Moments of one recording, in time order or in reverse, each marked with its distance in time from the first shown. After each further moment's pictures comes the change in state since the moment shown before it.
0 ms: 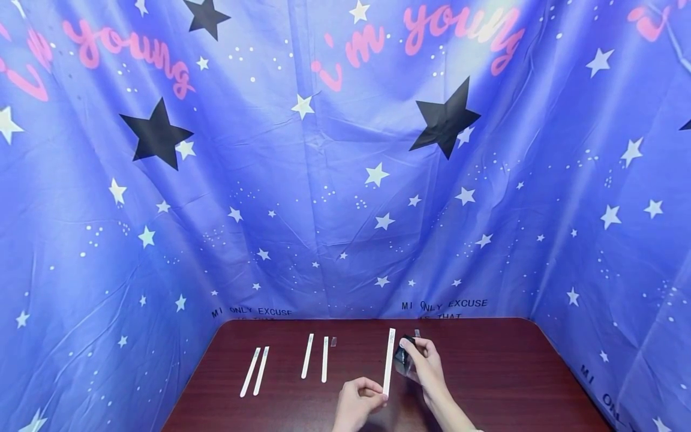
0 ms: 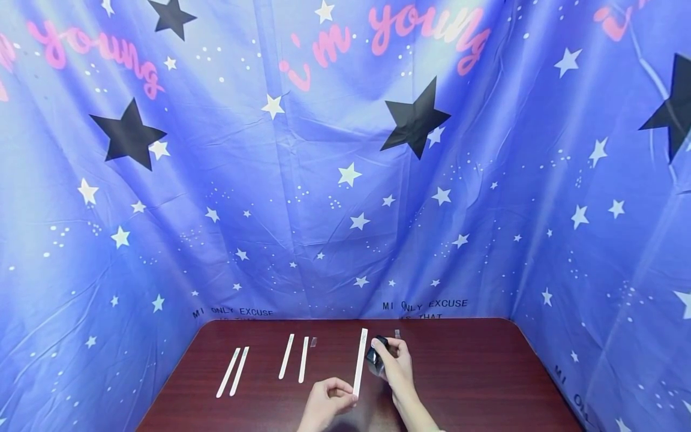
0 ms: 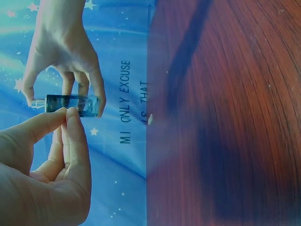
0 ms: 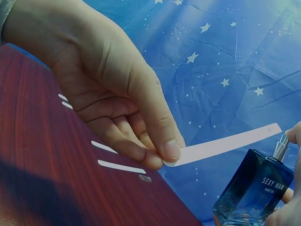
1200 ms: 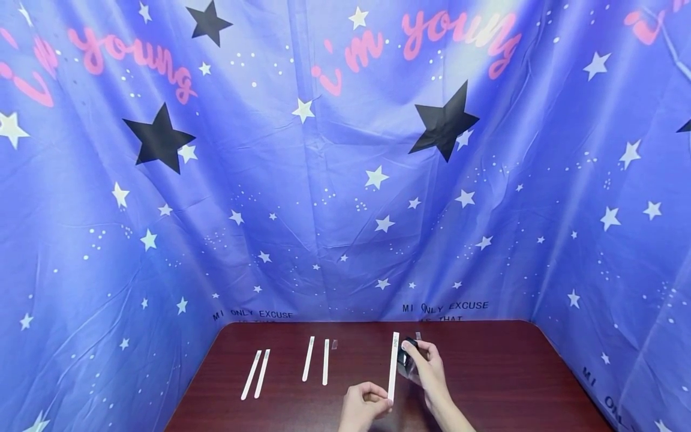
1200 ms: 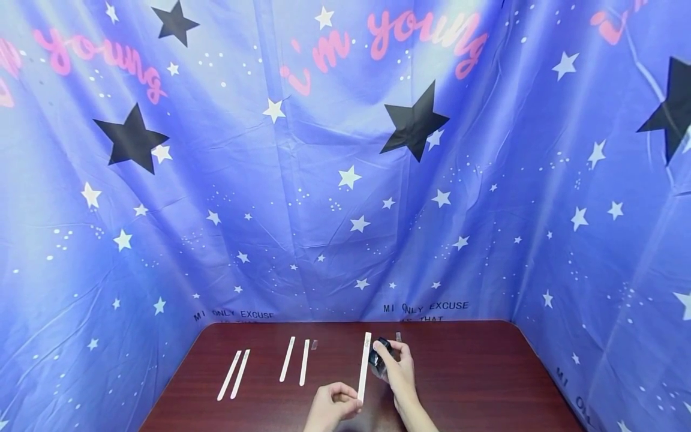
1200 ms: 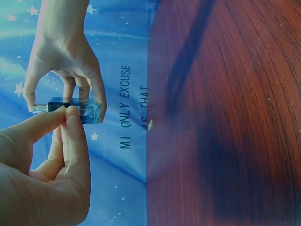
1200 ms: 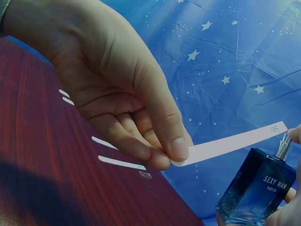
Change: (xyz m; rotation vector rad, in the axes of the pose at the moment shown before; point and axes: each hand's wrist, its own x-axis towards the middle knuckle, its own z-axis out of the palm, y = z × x) left_hand -0.005 0.003 0.011 0.013 0.014 -0.017; right_hand 0.000 0.002 -0.003 -0.033 0.013 -0.016
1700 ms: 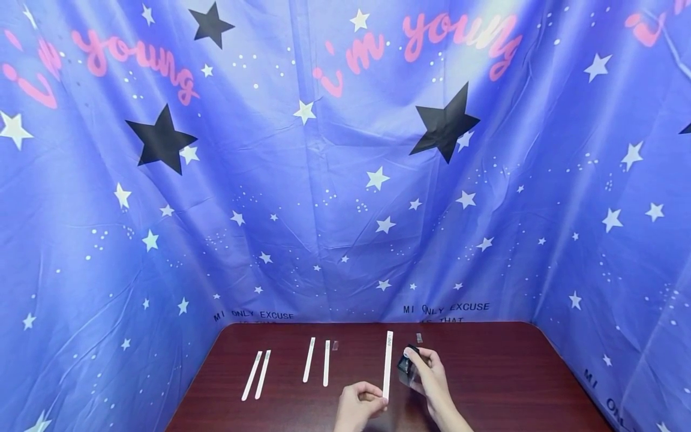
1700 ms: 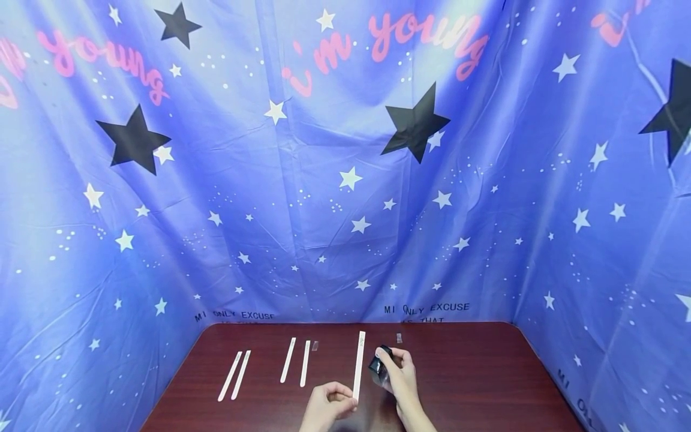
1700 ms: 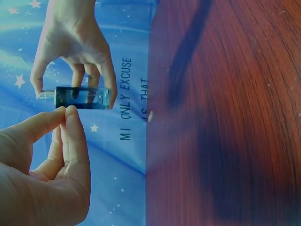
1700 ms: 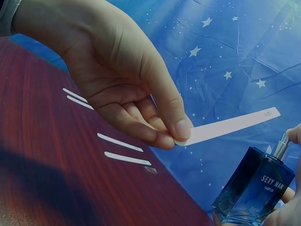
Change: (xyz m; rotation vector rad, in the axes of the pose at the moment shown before) left_hand 0.005 -0.005 -0.011 -0.025 -0.008 0.017; right_hand -0.004 0.009 -0.007 0.002 -0.017 0.020
